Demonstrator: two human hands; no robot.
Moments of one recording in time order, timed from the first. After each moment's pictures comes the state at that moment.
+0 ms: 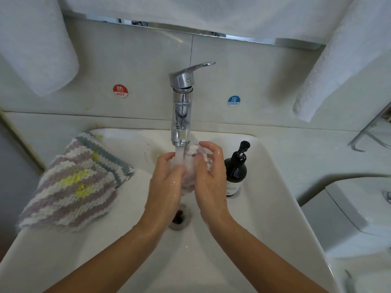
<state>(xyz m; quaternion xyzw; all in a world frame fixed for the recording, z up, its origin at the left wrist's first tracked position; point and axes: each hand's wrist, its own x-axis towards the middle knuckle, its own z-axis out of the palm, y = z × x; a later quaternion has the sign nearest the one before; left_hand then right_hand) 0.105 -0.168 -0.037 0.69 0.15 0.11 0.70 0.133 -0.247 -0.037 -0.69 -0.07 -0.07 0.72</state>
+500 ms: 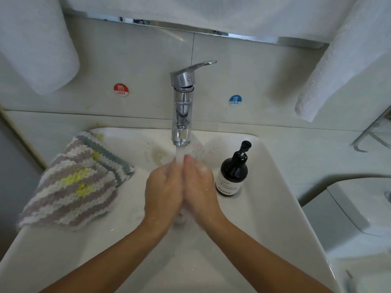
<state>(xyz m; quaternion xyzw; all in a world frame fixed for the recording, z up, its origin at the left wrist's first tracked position) 0.104 -0.174 -0.045 0.72 0.18 0.19 0.64 0.129 -0.232 -0.038 -0.74 -0.04 0.04 0.67</state>
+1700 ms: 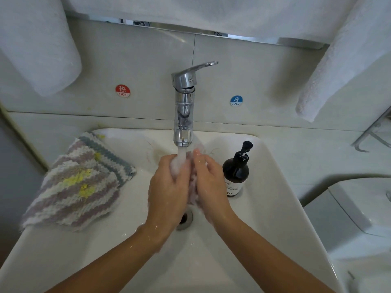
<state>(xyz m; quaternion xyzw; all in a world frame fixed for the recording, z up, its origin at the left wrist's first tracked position) 0.102 -0.172 -0.045 0.76 0.13 0.21 0.61 0.138 -0.245 -0.043 -0.71 -0.05 0.03 0.70</state>
